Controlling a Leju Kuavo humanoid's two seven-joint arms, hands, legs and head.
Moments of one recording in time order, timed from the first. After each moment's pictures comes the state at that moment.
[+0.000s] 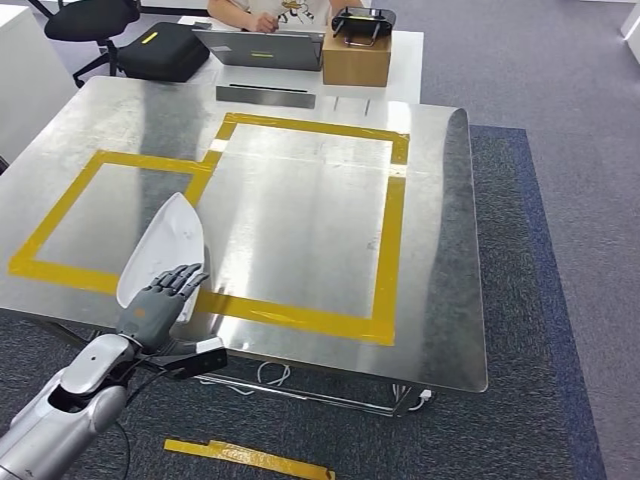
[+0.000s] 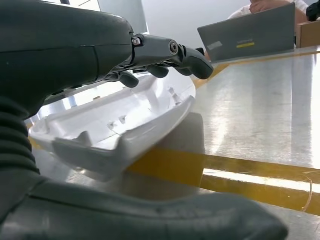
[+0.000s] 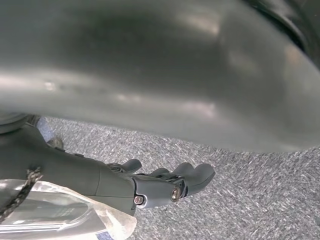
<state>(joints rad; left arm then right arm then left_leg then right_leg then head) -0.29 0.39 -0.59 -1.21 -1.02 0.20 0.02 -0.01 -0.50 1.55 -1.12 -1.09 -0.69 -0.07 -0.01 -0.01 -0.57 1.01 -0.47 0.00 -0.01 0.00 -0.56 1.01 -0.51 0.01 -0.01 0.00</state>
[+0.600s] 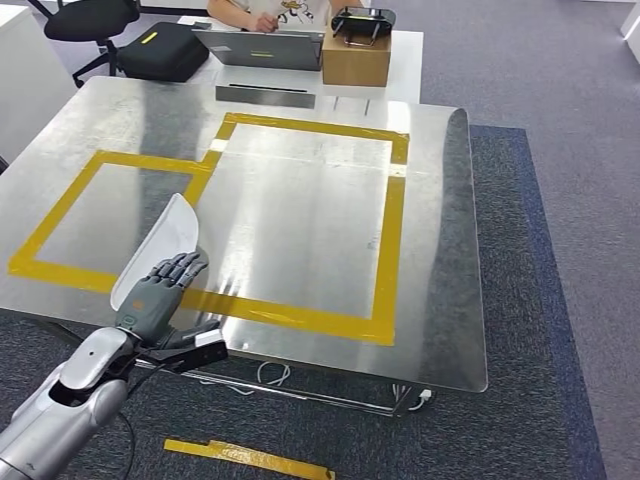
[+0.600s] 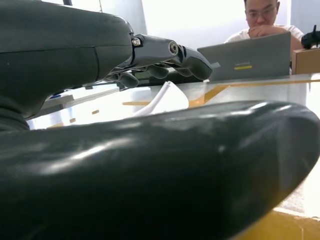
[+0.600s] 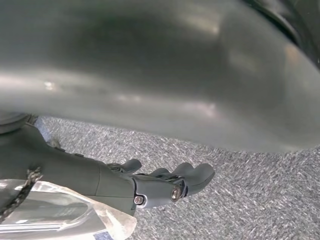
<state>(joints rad) -0.31 0.39 -0.59 -1.21 -1.02 0.26 0.01 -0.01 -0.50 1.55 -1.12 -1.11 -0.69 -0.10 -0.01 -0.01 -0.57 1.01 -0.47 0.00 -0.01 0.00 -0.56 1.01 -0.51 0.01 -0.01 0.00</state>
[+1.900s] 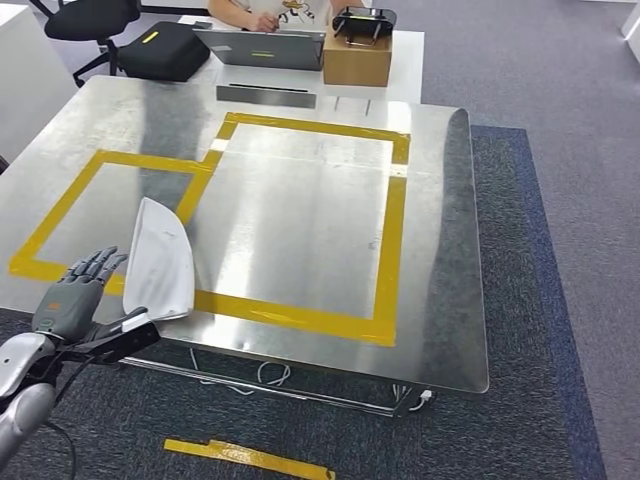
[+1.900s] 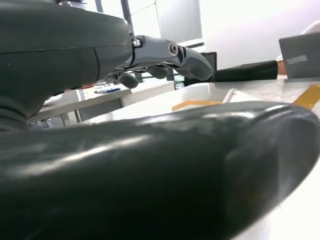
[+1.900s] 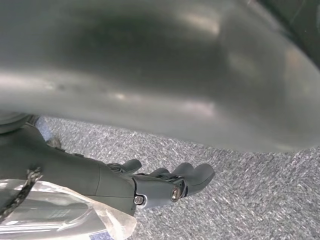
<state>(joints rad) -0.19 0.55 -0.37 -1.33 -0.92 0.21 0.06 -0.03 -0.46 1.56 -1.05 -1.10 -0.65 -0.08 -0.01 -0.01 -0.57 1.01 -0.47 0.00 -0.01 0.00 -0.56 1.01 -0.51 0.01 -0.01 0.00</state>
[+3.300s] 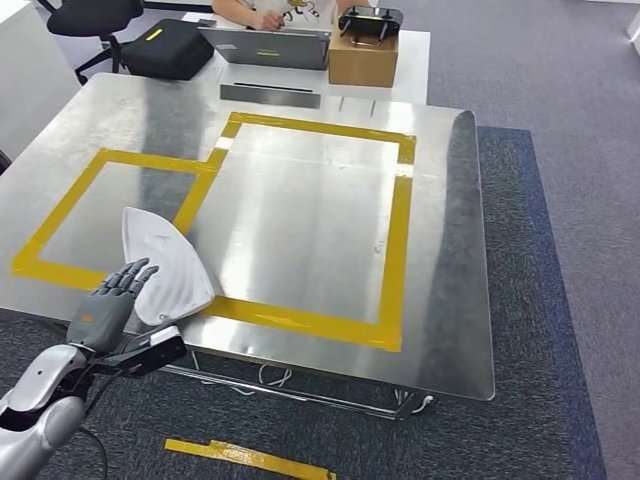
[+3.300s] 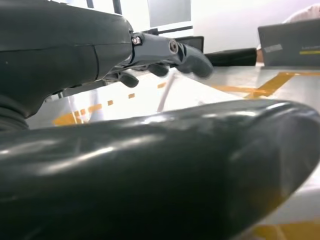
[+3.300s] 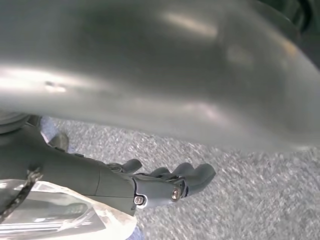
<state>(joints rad) -0.14 0.48 -0.41 -1.37 -0.92 0.22 0.07 0.18 -0.50 1.22 -1.17 -0.75 -0.70 0.10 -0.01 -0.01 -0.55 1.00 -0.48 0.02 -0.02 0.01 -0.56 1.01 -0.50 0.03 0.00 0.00</state>
